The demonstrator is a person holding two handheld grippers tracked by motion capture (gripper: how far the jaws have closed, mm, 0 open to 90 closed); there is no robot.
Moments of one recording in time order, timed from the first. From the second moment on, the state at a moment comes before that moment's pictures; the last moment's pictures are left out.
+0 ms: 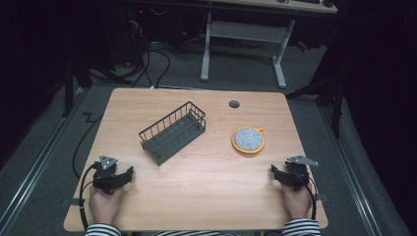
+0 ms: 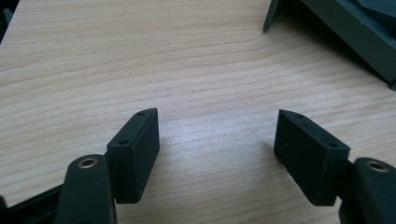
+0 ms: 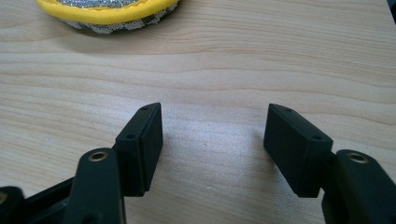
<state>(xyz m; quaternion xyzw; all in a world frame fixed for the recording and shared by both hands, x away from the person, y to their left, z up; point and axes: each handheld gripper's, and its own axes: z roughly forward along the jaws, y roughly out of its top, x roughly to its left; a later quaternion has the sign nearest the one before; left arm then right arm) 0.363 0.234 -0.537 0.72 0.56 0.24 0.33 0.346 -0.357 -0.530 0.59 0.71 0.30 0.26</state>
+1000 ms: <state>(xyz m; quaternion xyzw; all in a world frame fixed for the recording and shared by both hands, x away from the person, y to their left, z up) 0.361 0.244 -0.530 0.73 0.55 0.20 0.36 0.346 -0.356 -0.530 0.58 0.71 0.30 0.26</state>
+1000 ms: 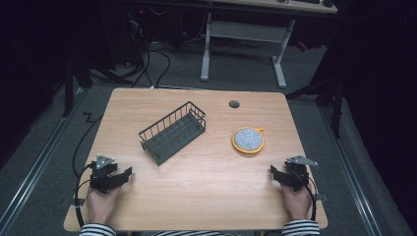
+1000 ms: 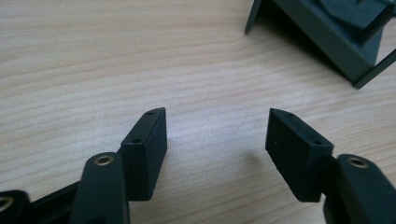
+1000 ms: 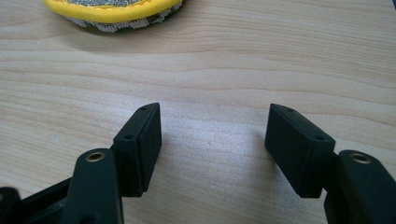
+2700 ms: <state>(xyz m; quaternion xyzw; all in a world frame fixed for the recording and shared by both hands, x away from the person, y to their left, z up) 0.447 0.203 -0.421 0.76 0.50 0.17 0.39 0.345 -0.356 -0.530 0.58 0.71 0.31 0.25</state>
